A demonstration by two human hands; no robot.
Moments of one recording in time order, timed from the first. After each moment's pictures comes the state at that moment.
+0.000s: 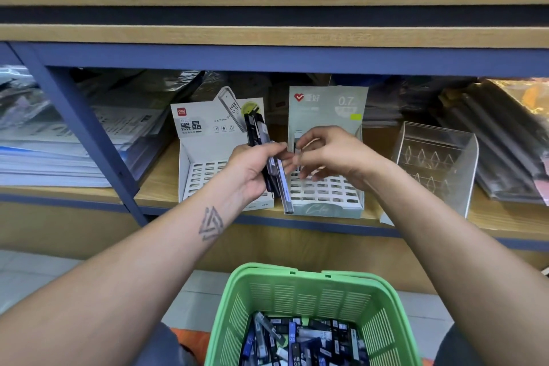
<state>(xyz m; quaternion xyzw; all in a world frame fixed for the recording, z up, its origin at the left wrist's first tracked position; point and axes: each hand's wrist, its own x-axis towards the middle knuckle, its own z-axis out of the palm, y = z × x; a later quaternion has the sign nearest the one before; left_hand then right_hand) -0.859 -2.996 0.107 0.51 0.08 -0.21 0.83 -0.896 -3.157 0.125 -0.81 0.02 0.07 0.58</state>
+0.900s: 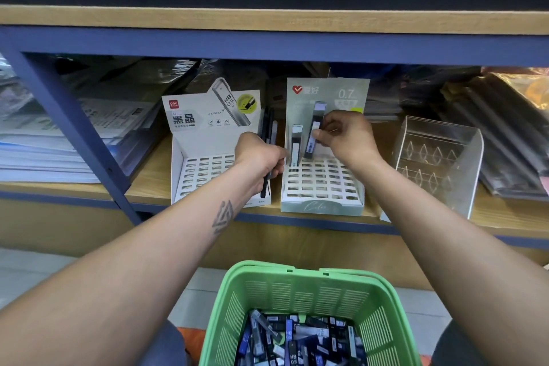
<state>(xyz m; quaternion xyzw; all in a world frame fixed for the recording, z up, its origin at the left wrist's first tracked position) -0.838 -3.013 0.090 0.78 0.07 -0.09 0.62 -0.849 -3.189 0.082 -0.86 0.07 -0.20 0.47</state>
